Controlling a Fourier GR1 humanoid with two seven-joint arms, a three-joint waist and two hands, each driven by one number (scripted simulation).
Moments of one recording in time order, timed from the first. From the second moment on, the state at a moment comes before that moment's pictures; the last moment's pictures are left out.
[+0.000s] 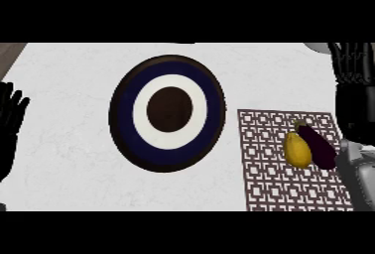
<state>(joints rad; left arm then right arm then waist) -0.01 0.55 0.02 -1.66 0.40 0.25 -0.02 -0.35 -0.35 0.04 -1.66 -0.10 -0.26 -0.12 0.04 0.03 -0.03</state>
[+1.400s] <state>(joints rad) -0.05 0.35 -0.26 -1.46 0.20 0.36 0.17 -0.16 -0.65 0.09 -1.24 0.07 0.24 -0.88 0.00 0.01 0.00</state>
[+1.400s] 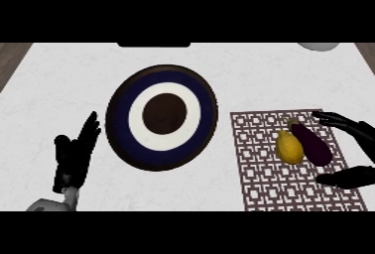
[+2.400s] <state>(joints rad) -0.05 0.30 -0.23 -1.47 0.14 0.34 0.21 -0.28 -0.75 0.22 -1.35 0.48 0.38 -0.54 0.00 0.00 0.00</state>
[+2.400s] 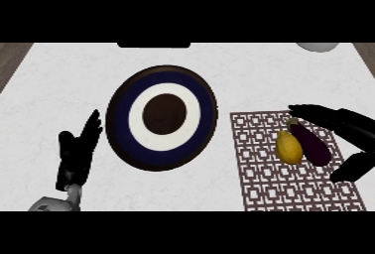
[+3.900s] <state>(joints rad) -0.05 0.19 -0.08 -1.44 0.02 0.20 0.20 -0.36 -0.48 0.13 -1.13 0.87 0.34 -0.68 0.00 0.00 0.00</state>
